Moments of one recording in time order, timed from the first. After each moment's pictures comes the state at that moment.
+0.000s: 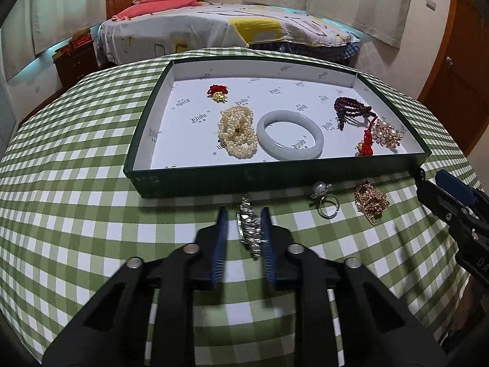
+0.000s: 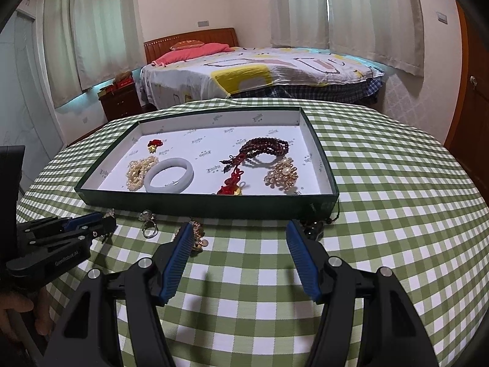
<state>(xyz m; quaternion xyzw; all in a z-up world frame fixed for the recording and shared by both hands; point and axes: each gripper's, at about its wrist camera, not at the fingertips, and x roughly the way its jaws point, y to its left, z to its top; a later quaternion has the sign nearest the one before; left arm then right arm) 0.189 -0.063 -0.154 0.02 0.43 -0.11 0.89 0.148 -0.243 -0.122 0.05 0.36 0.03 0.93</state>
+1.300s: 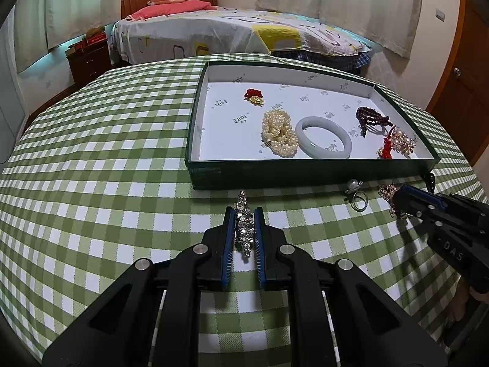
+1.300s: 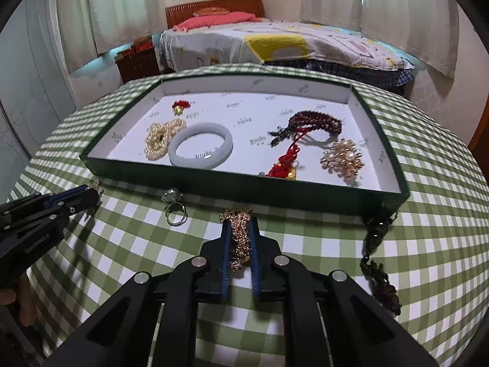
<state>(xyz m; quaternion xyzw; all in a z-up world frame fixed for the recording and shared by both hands) 0.178 -0.023 -0.148 0.00 0.42 -0.09 0.90 0.170 -0.207 -0.139 0.02 0.42 0.08 0.90</state>
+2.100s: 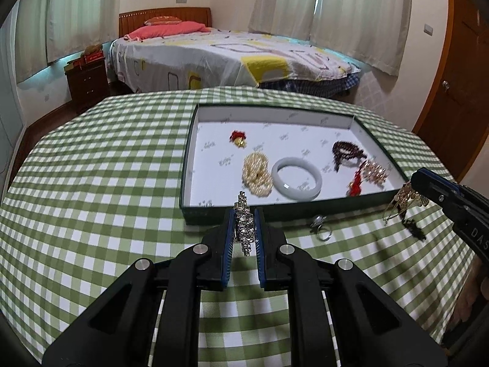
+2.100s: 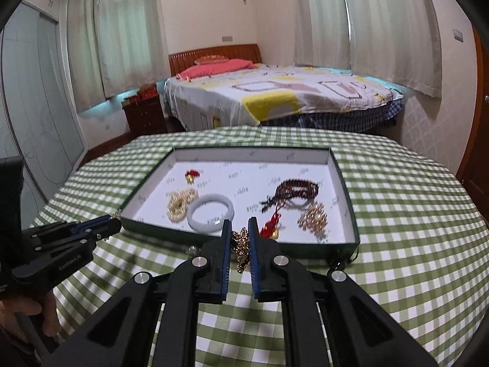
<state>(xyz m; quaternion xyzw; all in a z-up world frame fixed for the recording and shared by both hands) 0.165 -0.032 -0.099 -0.01 0.37 -0.11 0.92 0.141 -0.222 -0.068 0.04 0.31 0.08 0.94</state>
